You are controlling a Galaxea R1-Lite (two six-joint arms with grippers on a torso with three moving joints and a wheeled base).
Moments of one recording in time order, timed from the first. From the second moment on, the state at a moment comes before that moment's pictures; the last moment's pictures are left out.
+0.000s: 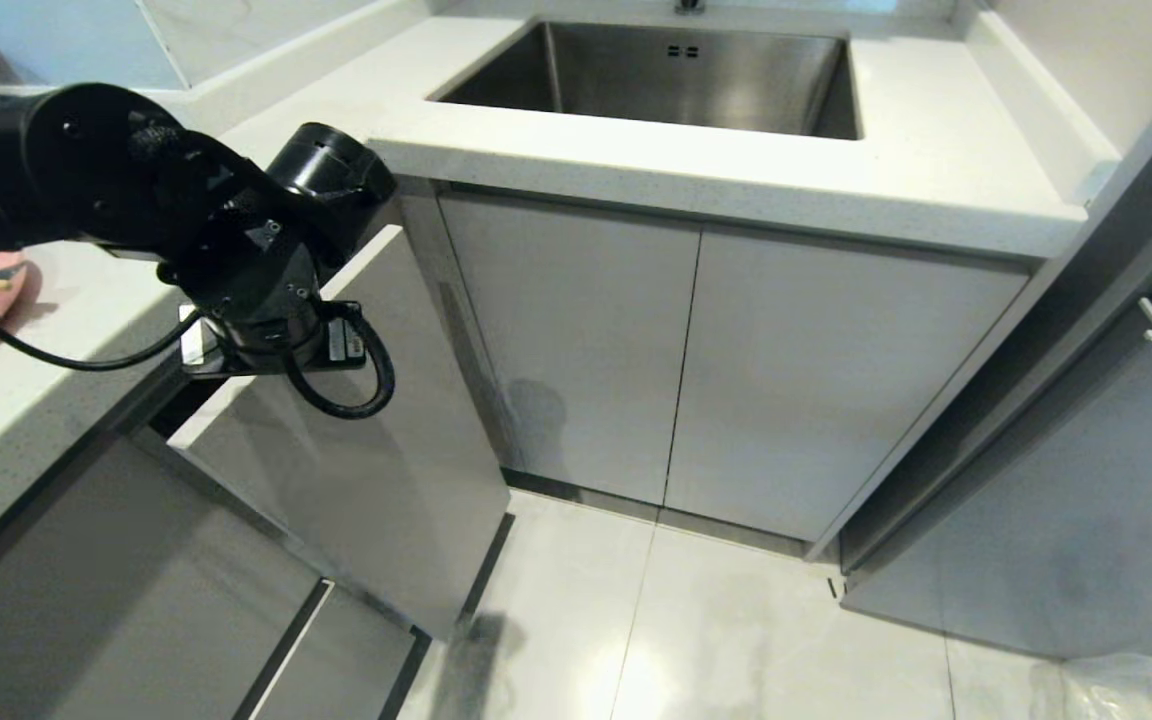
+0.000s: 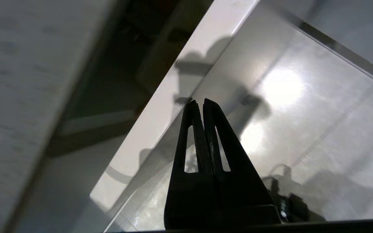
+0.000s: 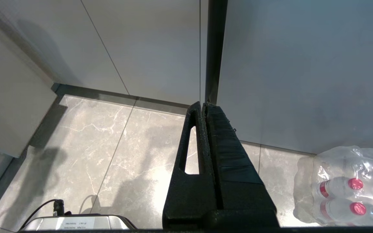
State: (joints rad) left arm -0.40 1.83 -1.81 0.90 0.81 -0.50; right arm 0.00 0.00 0.00 0.00 -0.02 0.05
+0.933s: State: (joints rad) left arm -0.47 1.70 -1.85 0.90 0.52 -0.51; right arm 0.00 0.00 0.00 0.00 -0.02 0.05
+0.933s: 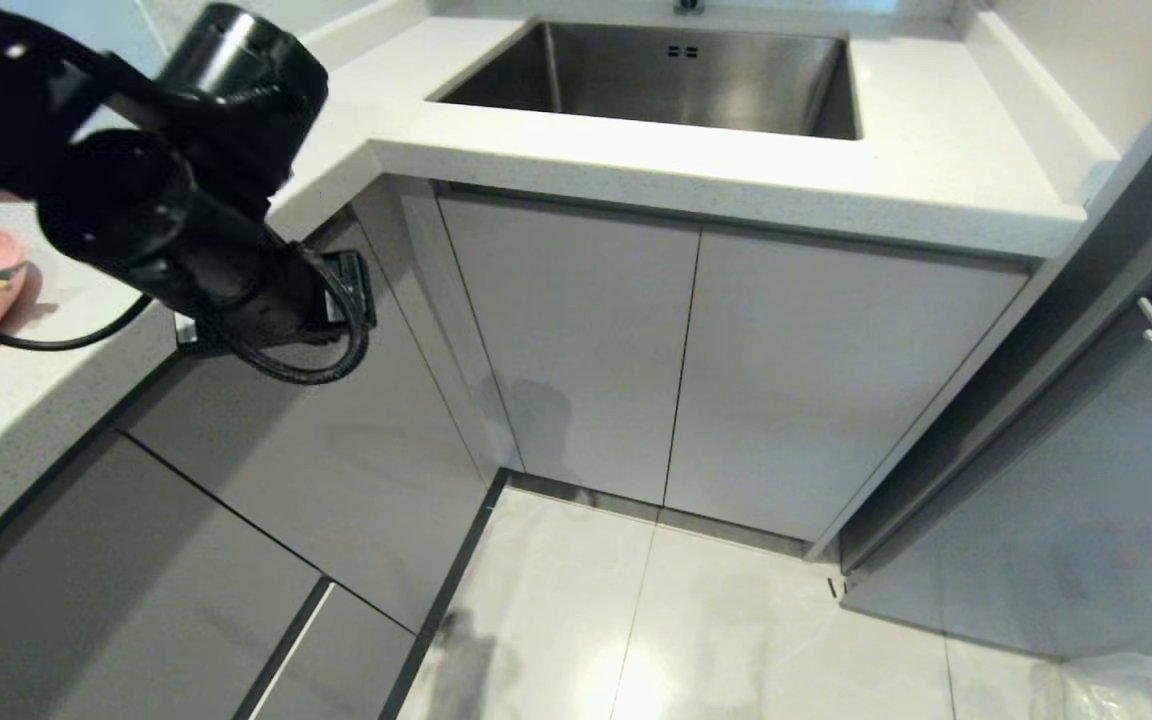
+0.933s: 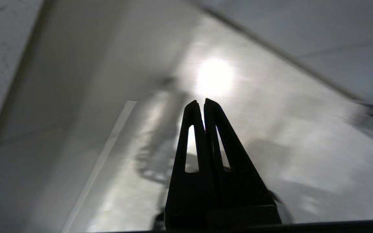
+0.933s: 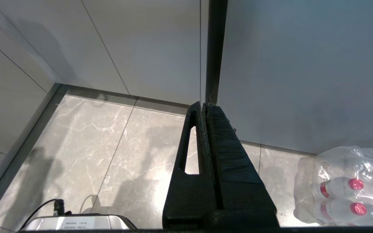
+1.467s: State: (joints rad) left arm -0.39 1.30 -1.81 0.90 0.36 -0.50; right arm 0.00 0.00 0.00 0.00 -0.02 0.05
